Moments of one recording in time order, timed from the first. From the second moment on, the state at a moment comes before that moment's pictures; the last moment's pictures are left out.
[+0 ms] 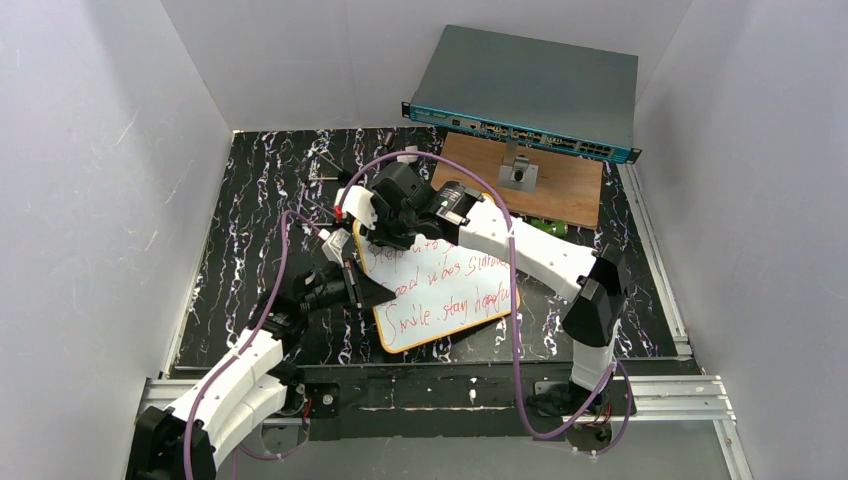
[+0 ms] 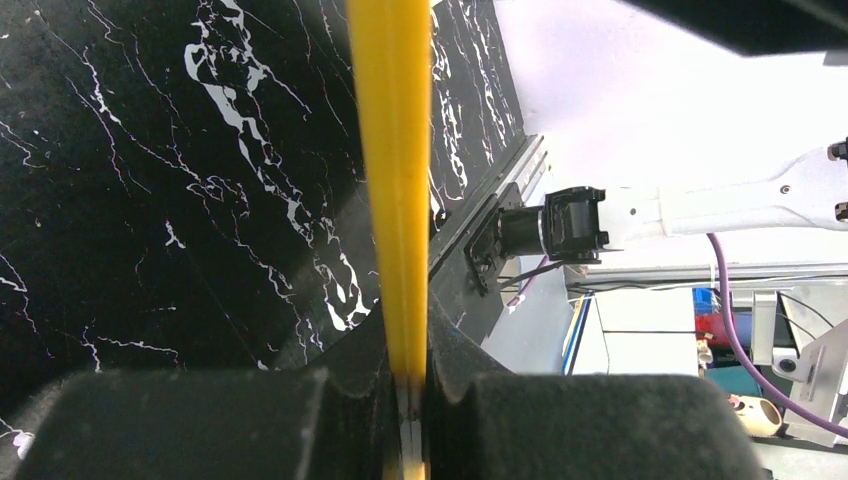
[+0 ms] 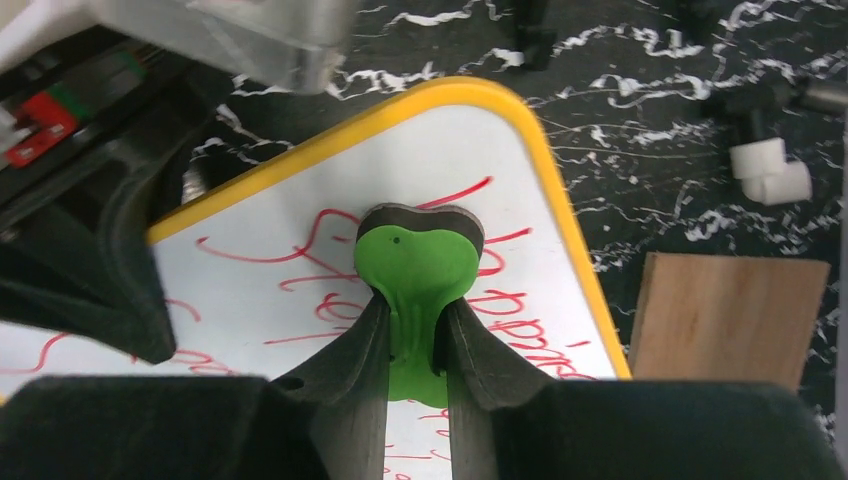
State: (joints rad) left arm -0.38 0.78 0.33 0.09 0.72 -0.79; right arm 1.03 1.85 1.85 -0.83 -0.09 -0.46
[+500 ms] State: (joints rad) left arm -0.40 0.80 0.32 0.11 0.71 -0.80; right arm 1.05 1.87 1.90 -0.82 -0.10 -0.44
